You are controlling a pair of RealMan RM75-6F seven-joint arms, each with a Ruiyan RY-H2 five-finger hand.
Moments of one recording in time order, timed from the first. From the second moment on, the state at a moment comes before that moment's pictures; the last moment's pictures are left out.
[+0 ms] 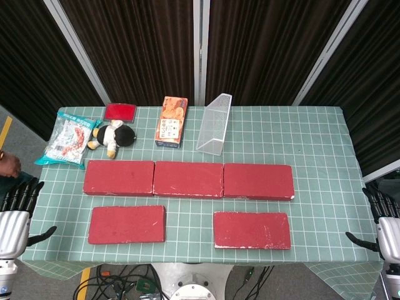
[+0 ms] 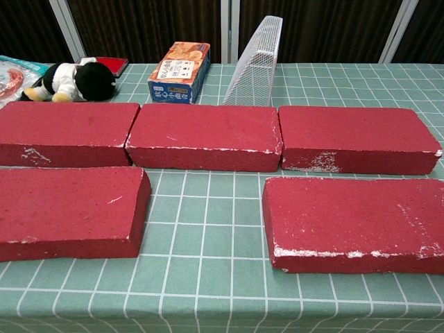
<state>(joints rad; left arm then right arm) -0.01 -1.08 -0.02 -1.79 1.57 1.59 0.17 0.00 -1.09 0.04 -1.52 -1.53 1.53 0.23</state>
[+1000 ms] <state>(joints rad) -0.10 -1.10 0.05 -1.87 1.64 1.38 0.07 0.01 -1.02 0.07 -1.60 -1.53 1.56 0.23</state>
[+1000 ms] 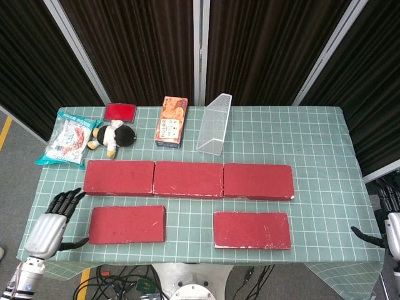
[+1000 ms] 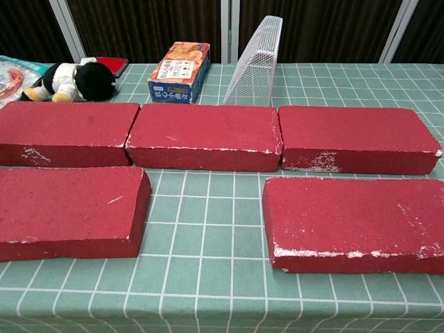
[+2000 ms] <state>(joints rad) -0.32 -1.45 -0.02 -2.11 1.15 1.17 0.74 0.03 -1.03 0.08 -1.57 -1.51 1.53 0.25</state>
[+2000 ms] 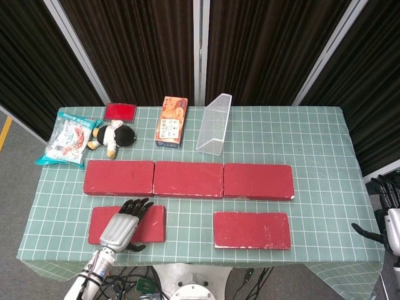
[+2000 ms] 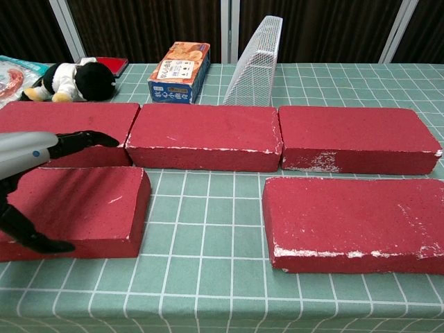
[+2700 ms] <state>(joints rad) -0.41 -1.50 -0.02 -2.05 0.98 1.20 0.78 0.02 -1.05 0.08 -1.53 -1.49 1.53 0.28</state>
